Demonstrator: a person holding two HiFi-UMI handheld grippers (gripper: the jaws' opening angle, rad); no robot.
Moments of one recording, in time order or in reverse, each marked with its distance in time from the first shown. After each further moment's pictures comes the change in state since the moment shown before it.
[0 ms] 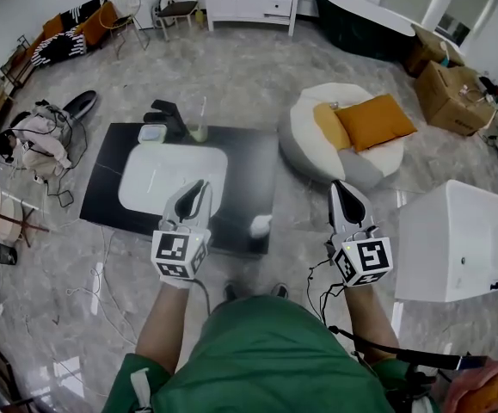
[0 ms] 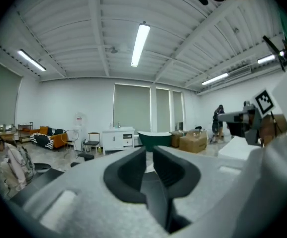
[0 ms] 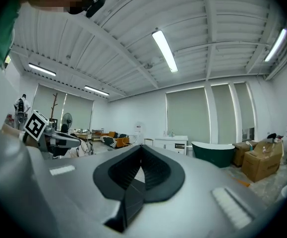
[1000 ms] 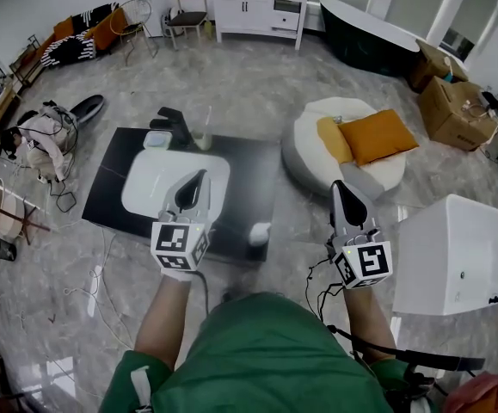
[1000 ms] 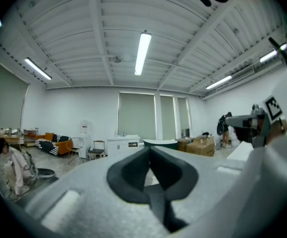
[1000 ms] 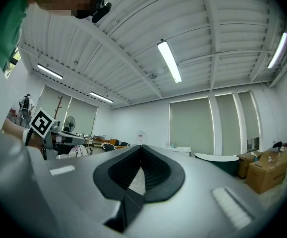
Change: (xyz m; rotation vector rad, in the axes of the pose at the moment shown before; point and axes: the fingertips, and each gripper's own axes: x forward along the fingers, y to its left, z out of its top) left arm 0.009 0.004 0.049 0.015 -0.098 0.070; right arm -0.002 -0.005 0.035 -0.070 -0.131 0.044
